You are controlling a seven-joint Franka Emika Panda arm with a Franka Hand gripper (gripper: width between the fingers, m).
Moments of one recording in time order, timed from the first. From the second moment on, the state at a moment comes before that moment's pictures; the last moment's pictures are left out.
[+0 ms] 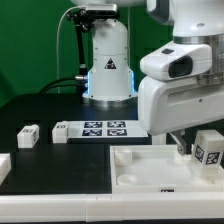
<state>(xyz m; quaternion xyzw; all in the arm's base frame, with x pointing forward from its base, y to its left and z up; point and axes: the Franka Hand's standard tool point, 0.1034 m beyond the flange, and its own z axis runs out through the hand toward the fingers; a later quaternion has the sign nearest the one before) 0.617 0.122 0.080 -0.99 -0.15 0.01 0.05</state>
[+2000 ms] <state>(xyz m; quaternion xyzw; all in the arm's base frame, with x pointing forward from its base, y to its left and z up) 0.608 0.121 0.076 -0.92 0.40 0.01 0.04</state>
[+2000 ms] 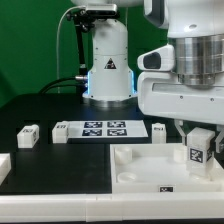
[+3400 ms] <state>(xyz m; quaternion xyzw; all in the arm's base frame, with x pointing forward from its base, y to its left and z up) 0.608 0.123 0.071 -1.00 -0.07 0.01 0.05</state>
